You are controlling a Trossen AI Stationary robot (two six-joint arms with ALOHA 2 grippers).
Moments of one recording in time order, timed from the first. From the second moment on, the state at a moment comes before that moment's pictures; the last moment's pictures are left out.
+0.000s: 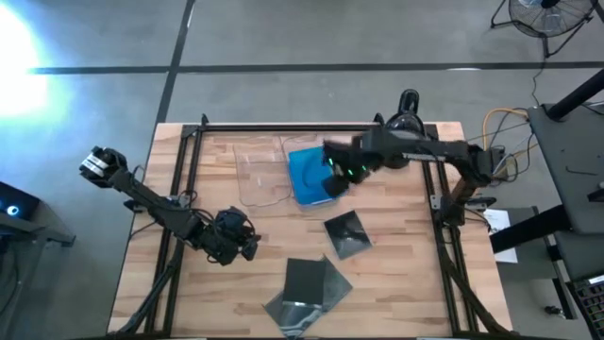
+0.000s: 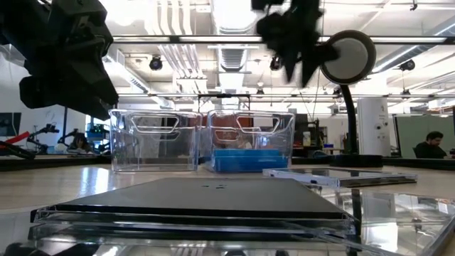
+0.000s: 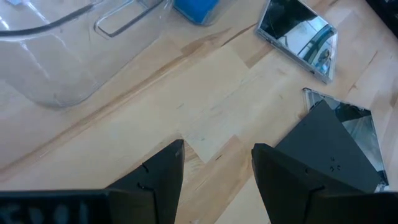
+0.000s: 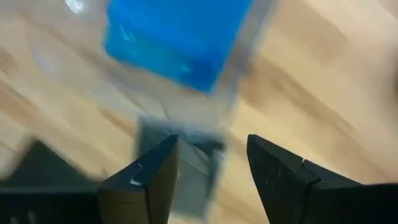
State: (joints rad) left arm -0.55 1.22 0.64 -0.37 -0.59 -1.34; right arm -0.14 1.73 1.61 -1.28 0.02 0.82
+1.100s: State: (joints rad) left arm -0.35 1.59 0.88 -0.15 -0.18 -0.60; right arm 0.27 1.62 0.87 -0.85 0.13 1.92
